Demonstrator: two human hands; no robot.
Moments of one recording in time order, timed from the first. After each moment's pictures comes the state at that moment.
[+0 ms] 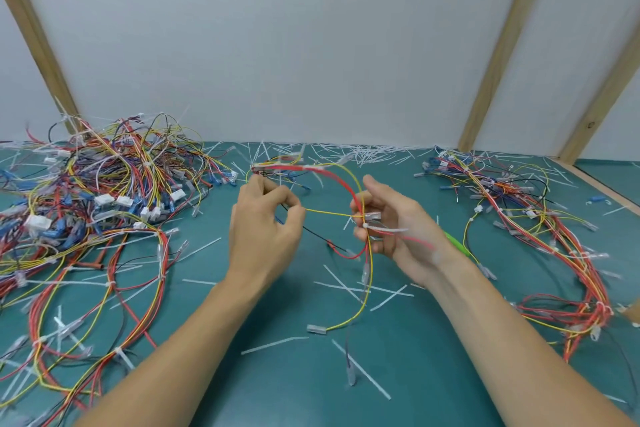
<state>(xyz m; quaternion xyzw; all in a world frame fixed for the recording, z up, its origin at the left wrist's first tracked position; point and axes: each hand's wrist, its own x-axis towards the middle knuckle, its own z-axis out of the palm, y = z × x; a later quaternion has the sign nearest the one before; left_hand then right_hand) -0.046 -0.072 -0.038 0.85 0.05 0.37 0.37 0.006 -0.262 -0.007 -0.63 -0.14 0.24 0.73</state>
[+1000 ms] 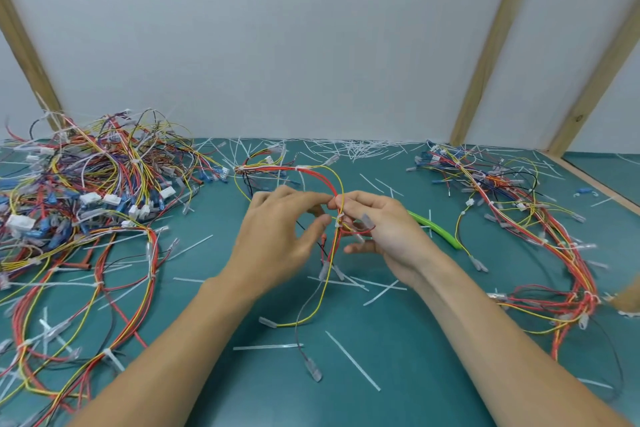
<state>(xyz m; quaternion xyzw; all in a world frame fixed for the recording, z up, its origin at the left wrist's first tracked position) -0.049 -0.080 -0.039 0.91 -0.11 0.32 0.23 0.000 -0.251 -0.020 -0.69 -0.14 0.17 0.69</state>
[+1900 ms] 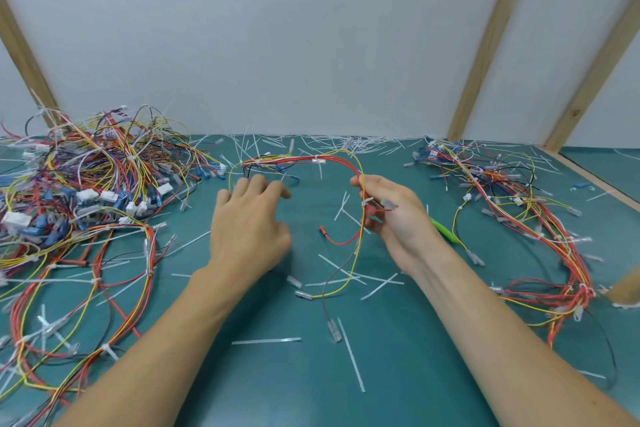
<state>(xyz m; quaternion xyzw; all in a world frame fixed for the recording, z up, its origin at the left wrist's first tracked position) -0.045 -0.060 -0.042 0.97 0.06 0.24 0.05 0.011 -0.257 -0.020 -0.64 -0.07 0.10 0.76</state>
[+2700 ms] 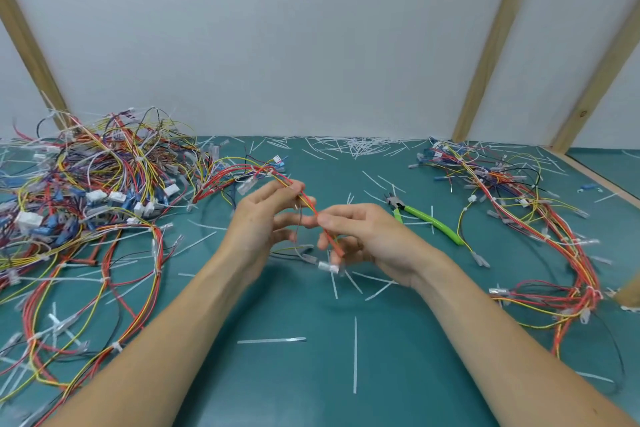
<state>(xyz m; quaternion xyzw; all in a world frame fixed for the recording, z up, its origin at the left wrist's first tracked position) -0.042 -0.067 -0.035 0.61 0.06 0.09 0.78 -0.002 -0.252 -0.026 -0.68 -0.24 0.29 0.62</state>
